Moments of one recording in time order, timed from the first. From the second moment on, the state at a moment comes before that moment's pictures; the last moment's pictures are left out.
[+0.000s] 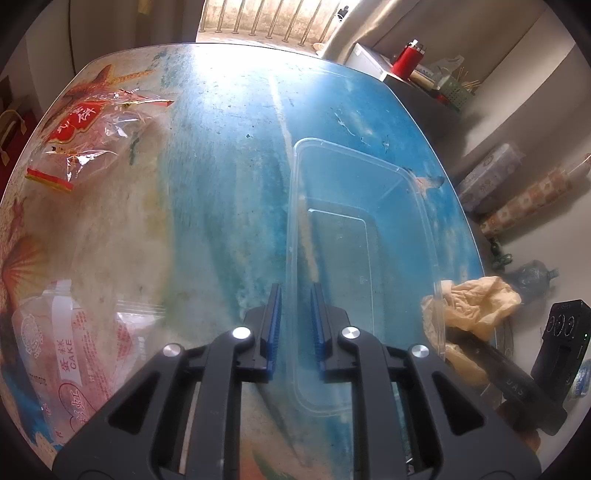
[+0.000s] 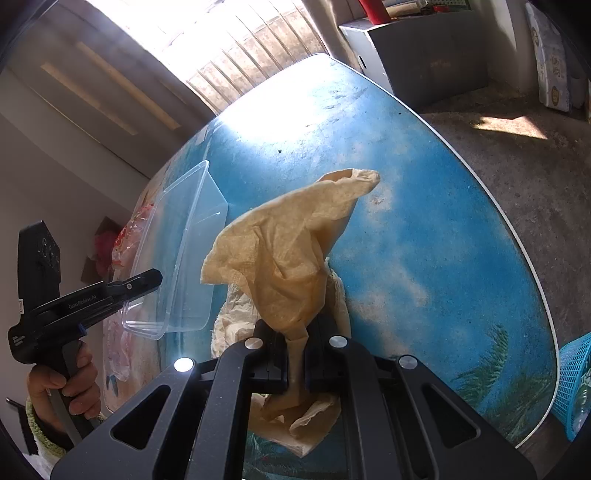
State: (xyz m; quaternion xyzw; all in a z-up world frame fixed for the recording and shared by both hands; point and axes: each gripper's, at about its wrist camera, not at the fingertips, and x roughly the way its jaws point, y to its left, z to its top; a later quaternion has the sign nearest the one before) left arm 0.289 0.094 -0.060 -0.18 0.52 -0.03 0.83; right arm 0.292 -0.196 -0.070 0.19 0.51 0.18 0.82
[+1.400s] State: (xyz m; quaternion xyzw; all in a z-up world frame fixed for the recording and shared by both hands) left arm 0.256 0.055 -0.002 -0.07 0.44 -0.02 0.90; right arm 0.280 -0.207 -0.055 0.20 0.48 0.17 0.83
